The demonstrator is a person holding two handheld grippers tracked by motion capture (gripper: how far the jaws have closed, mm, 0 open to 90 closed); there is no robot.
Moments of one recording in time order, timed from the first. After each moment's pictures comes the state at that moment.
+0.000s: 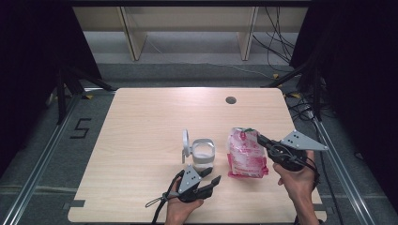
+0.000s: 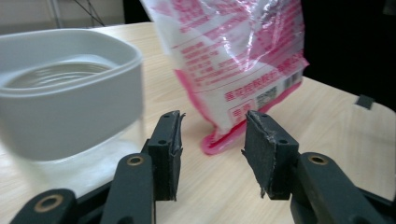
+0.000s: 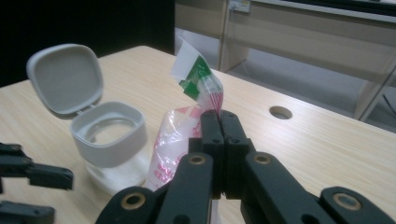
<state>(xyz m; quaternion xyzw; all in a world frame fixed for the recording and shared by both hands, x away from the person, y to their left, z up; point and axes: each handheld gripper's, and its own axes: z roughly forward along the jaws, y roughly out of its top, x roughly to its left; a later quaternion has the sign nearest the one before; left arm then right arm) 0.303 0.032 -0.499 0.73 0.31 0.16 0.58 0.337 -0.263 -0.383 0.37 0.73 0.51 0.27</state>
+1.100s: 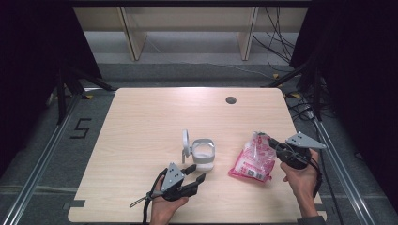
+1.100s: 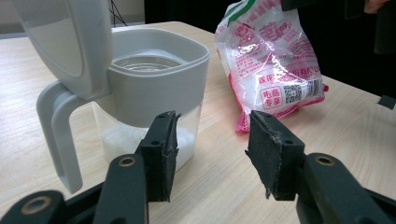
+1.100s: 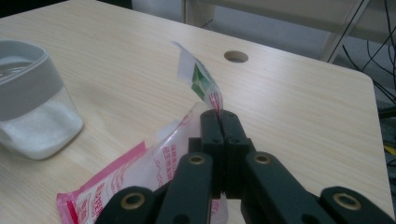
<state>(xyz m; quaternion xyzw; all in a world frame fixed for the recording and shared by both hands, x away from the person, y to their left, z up) 0.303 0.071 -0.494 0.72 0.35 0.17 0.57 0.363 -0.300 -0.428 0.44 0.74 0.43 0.28</state>
